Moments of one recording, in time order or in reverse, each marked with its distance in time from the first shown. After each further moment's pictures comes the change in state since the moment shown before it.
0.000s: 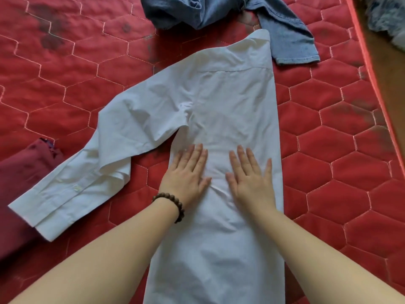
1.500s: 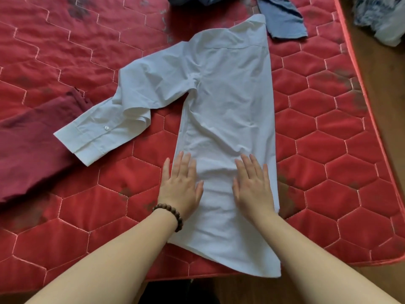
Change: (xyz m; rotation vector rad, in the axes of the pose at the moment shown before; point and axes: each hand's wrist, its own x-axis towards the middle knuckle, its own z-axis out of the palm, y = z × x) left_hand -0.181 0.038 0.017 -0.096 0.137 -0.128; right_hand -0.166 -0.042 0.003 0.119 0.109 0.004
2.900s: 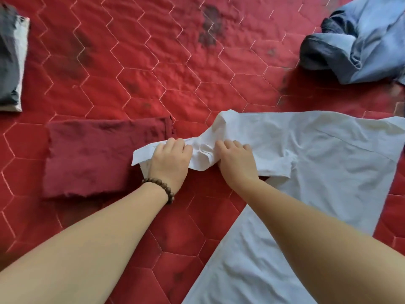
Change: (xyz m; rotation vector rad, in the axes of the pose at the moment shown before) left_hand 0.107 -0.193 -0.083 0.201 0.226 -0.361; right_hand 0.270 -0.203 0.006 -0.139 -0.085 -0.710
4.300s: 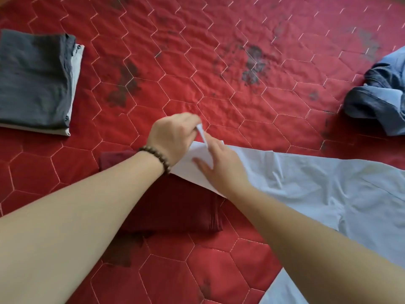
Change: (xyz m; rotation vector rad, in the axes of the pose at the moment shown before) left_hand 0.069 -0.163 -0.057 -0.403 0.137 -0.056; right_hand 0.104 -0.123 -0.035 0.485 -0.007 -0.037
